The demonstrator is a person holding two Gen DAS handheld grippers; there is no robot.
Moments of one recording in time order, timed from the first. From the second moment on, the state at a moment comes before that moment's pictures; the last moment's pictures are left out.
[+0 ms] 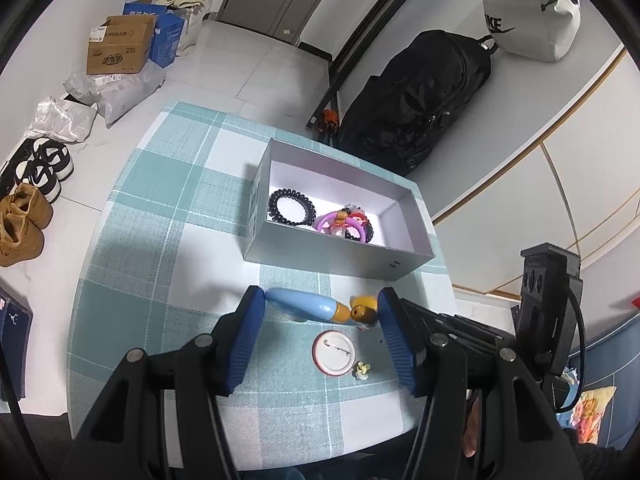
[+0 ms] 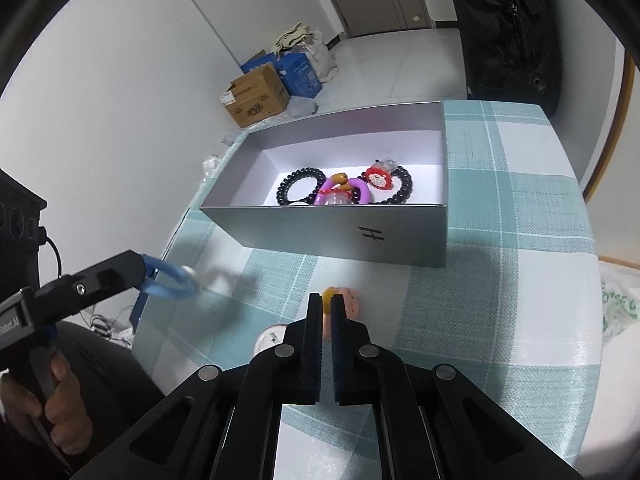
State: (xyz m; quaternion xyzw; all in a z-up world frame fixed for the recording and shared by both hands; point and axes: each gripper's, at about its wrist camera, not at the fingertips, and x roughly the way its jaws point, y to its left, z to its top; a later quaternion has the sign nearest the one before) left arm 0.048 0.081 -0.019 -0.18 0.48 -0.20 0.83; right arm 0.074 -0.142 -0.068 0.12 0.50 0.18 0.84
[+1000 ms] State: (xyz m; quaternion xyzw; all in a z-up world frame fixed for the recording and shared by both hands) left arm 0.062 0.069 0.004 -0.20 0.47 -0.21 0.84; right arm 0.089 -0.143 -0.053 0.07 0.49 0.20 0.85
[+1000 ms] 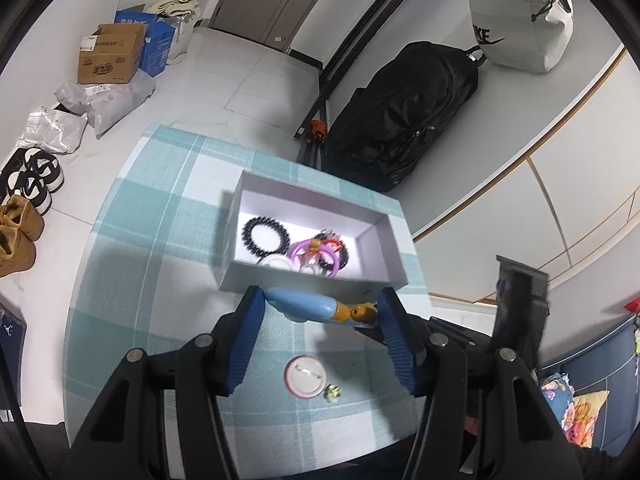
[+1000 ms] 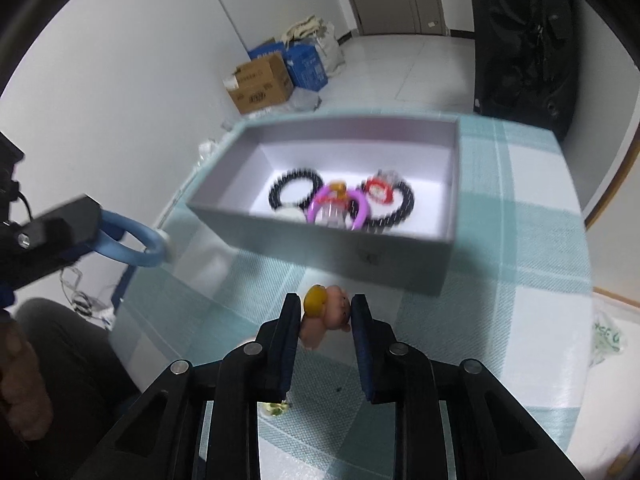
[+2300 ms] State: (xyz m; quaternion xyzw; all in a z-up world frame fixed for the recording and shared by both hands) left arm 0.159 0.027 -0.023 -0.19 0.50 -0.23 0.81; right arm 0.183 -0.183 -0.035 0.19 0.47 0.26 0.83
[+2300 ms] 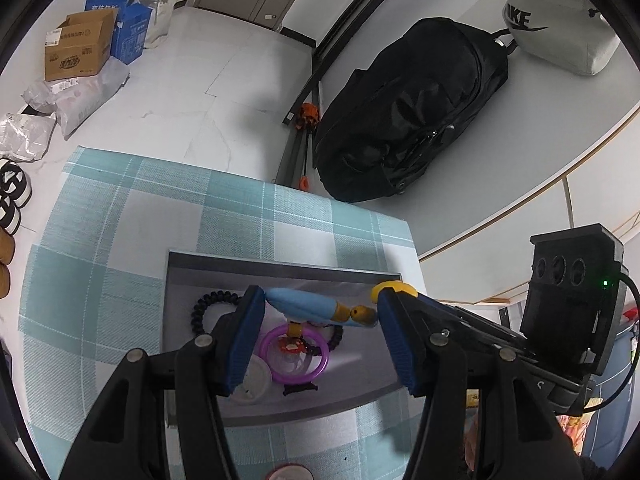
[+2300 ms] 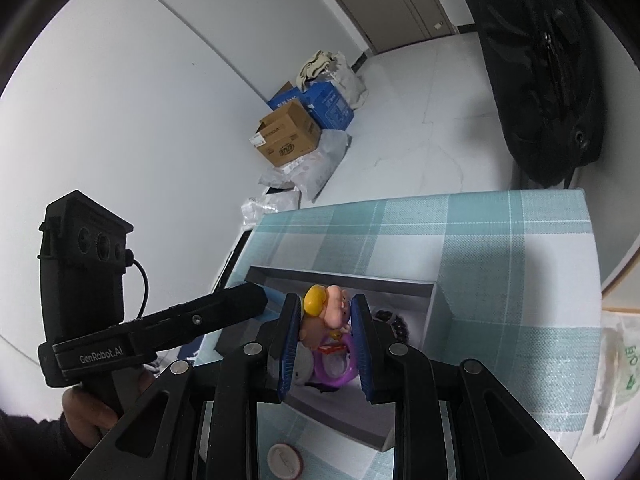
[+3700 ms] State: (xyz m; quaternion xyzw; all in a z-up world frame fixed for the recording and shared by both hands) left arm 0.094 0.034 -0.004 -0.09 0.47 -0.18 0.86; right arm 0.131 -0.197 -0.013 0.17 0.42 0.21 0.87
